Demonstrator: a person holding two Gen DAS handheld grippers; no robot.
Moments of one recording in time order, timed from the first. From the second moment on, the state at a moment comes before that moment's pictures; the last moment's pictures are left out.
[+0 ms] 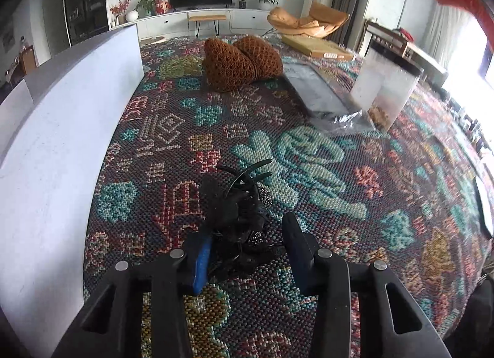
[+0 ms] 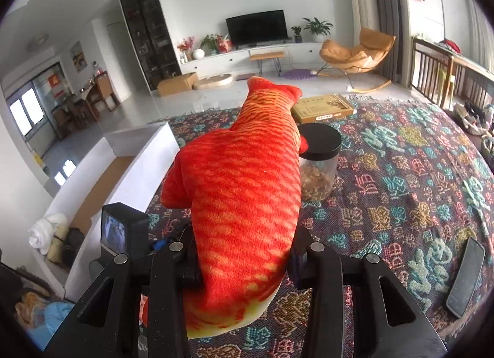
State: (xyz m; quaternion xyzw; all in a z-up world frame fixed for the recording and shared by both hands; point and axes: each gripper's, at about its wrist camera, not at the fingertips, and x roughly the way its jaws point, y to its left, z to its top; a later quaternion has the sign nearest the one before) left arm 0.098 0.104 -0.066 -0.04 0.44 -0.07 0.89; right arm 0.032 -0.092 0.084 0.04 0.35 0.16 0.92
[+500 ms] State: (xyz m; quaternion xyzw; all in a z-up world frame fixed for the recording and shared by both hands) left arm -0.013 0.326 0.063 -0.13 0.35 0.07 0.93; right arm 0.038 0.113 0.127 0.04 0.34 0.37 0.87
